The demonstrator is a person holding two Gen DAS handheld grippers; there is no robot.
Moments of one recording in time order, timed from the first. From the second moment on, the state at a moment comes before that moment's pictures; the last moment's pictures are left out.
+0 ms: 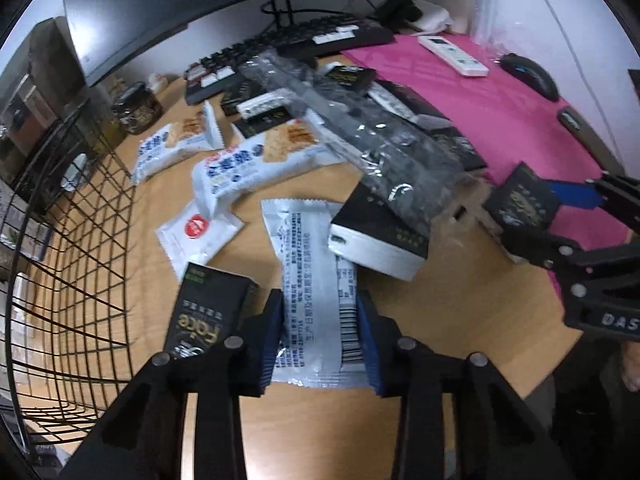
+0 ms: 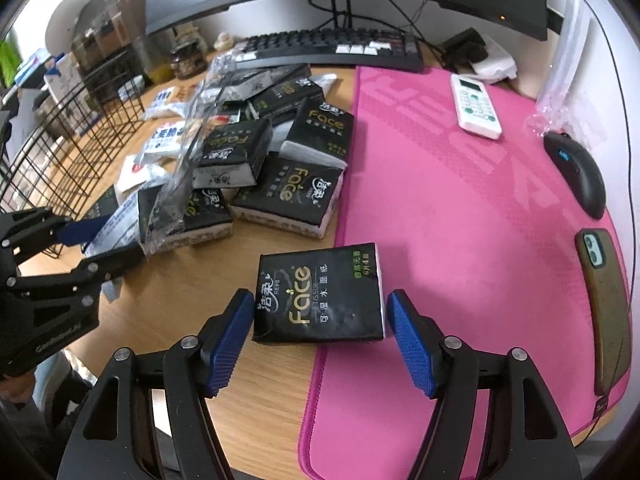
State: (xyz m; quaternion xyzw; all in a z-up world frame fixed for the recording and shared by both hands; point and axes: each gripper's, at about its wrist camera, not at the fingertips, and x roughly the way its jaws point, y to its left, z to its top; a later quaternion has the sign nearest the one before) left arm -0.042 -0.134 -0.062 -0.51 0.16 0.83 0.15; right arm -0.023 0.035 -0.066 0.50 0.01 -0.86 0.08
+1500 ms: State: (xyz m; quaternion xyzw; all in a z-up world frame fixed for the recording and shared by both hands) left arm 0.006 -0.247 0.088 -0.35 0.06 0.93 0.06; right arm -0.020 -0.072 0.055 0.38 -0.01 -0.90 0.20
